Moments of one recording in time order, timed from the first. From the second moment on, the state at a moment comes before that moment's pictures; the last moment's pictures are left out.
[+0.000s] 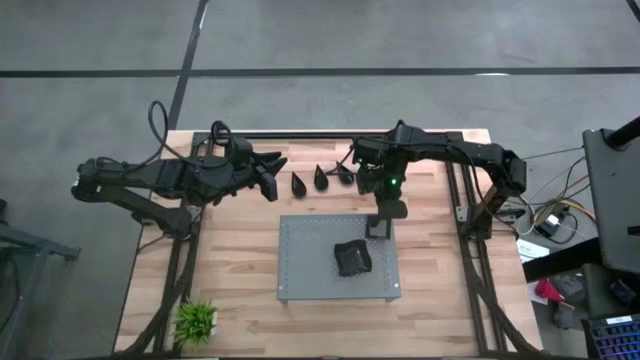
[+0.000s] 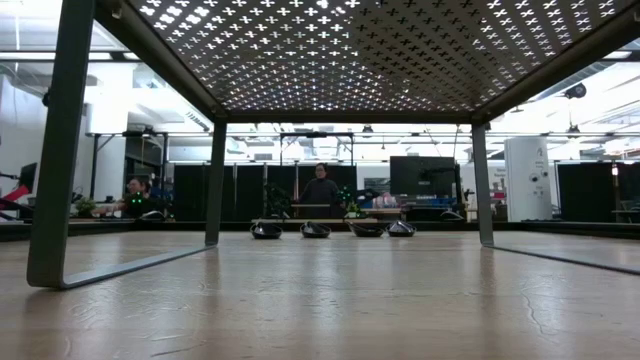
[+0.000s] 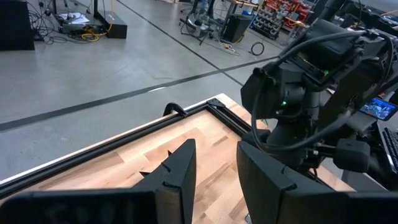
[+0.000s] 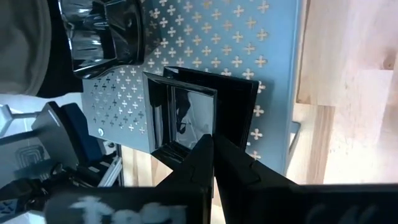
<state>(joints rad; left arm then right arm) -0.14 1.11 1.30 -0.49 -0.73 -0.60 -0.26 1.71 1.60 -1.45 -0.61 -0.21</state>
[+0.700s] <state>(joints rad) -0.12 1.11 1.29 -0.49 -0.71 -0.62 -0.24 1.70 1.67 -1.41 -0.55 -0.13</state>
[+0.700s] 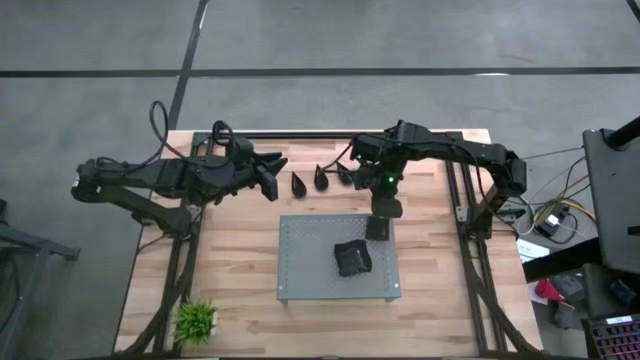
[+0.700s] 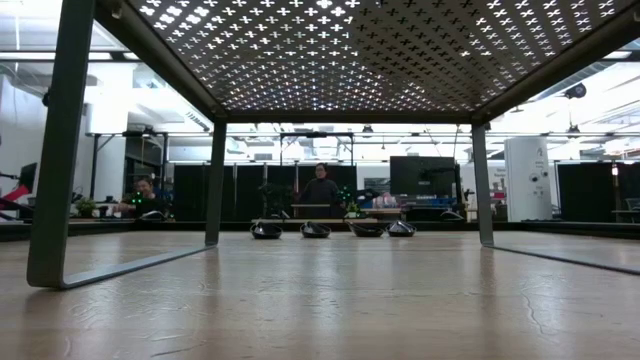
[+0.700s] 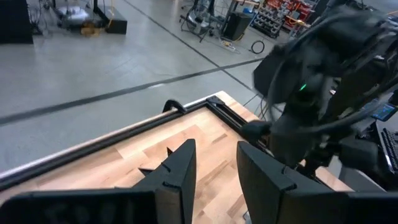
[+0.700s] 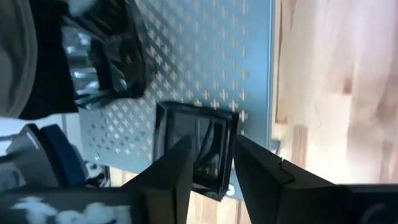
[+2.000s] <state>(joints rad) 0.08 1.12 1.29 -0.63 -0.43 -0.74 -0.68 1.70 1.52 -1.07 -0.36 0.35</state>
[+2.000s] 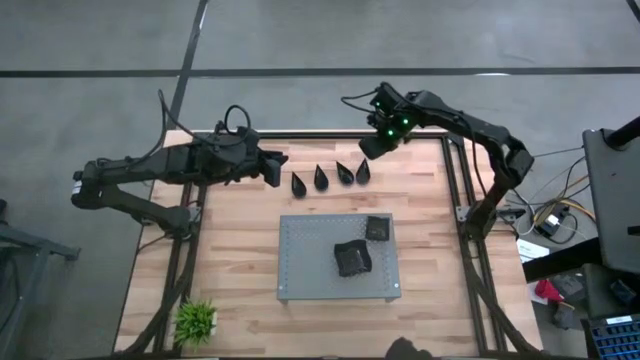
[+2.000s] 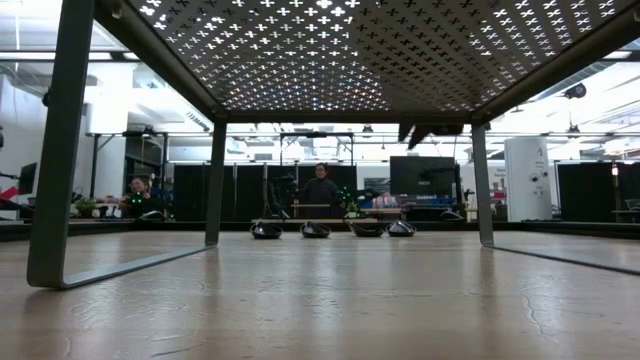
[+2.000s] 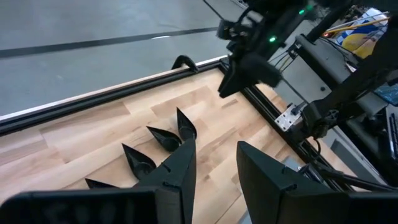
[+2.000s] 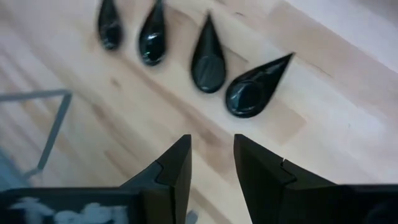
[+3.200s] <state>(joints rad) 0.14 1.12 1.29 -0.62 -0.41 -0.74 -0.73 1.70 0.99 -0.47 -0.31 0.73</state>
